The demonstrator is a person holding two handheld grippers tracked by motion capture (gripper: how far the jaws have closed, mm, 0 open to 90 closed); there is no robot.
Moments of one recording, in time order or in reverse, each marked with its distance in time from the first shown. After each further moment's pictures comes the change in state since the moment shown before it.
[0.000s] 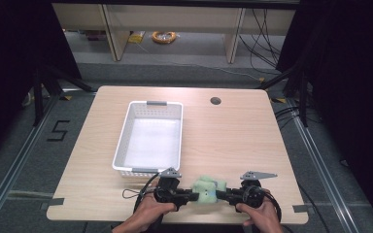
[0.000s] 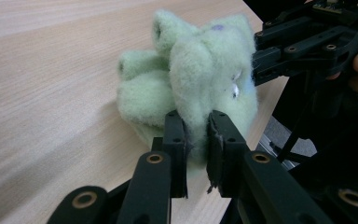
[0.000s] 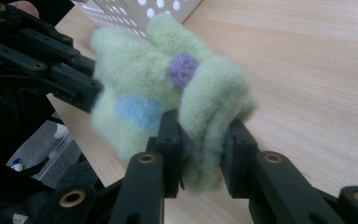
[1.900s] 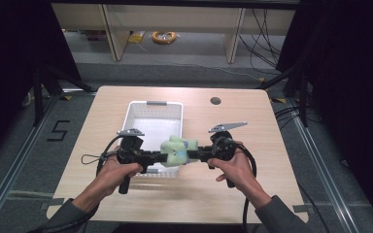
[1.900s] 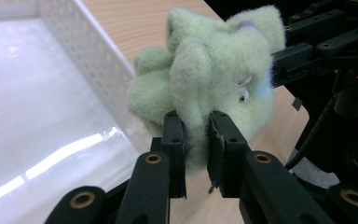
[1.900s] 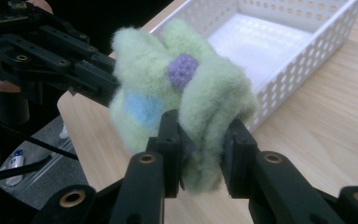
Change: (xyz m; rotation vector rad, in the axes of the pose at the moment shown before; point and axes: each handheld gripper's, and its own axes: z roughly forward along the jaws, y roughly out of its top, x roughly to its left) left arm 0.043 0.080 -0.112 -0.089 0.119 -0.027; right arm 0.060 0.148 0.027 0.021 0.065 -0.137
